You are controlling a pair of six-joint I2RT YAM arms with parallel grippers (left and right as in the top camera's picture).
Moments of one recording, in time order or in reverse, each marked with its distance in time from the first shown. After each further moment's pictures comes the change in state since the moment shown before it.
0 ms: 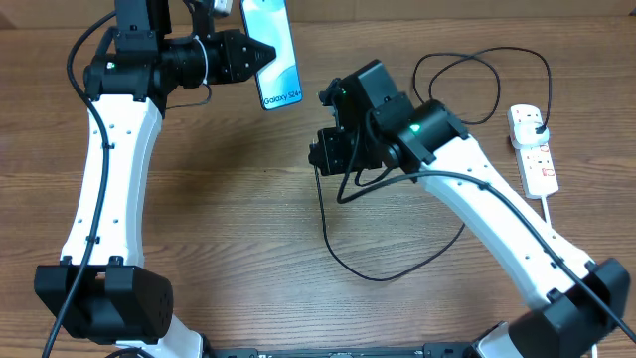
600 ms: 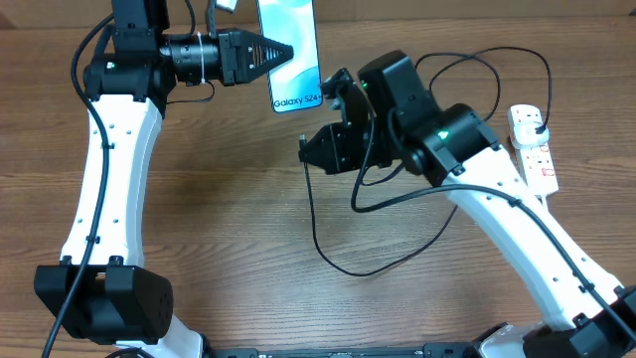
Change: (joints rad) left arm 0.000 0.000 0.000 0.087 0.365 0.036; right arm -0.044 -0.077 0.000 0.055 -0.224 -0.003
